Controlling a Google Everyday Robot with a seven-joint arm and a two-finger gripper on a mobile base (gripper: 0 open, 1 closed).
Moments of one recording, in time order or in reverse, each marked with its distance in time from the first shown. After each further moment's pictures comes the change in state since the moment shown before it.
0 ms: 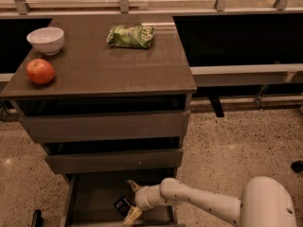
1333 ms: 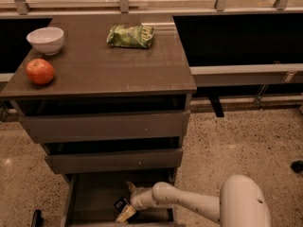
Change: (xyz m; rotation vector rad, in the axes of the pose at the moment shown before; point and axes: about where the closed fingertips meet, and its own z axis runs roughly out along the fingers) arm 0.044 -0.024 0.056 0.080 0.027 0.130
